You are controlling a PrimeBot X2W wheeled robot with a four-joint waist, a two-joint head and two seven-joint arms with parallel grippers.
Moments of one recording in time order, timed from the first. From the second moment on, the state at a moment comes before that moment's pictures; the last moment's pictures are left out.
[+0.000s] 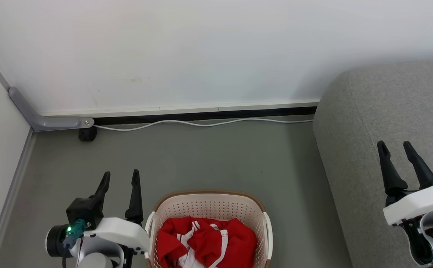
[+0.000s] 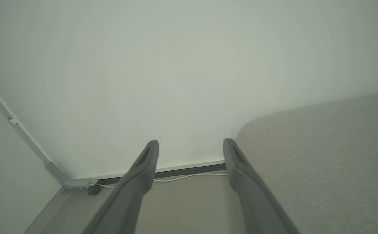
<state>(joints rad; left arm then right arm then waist) -0.14 0.03 -0.12 0.36 -0.27 0.07 -0.22 -0.26 -0.32 0.20 0.38 0.64 0.12 -0.21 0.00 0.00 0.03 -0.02</state>
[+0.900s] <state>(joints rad) -0.17 0.04 -0.14 0.37 -0.19 0.14 -0.25 -0.30 -0.34 0.18 0.40 0.54 0.12 -0.25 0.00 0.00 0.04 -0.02</state>
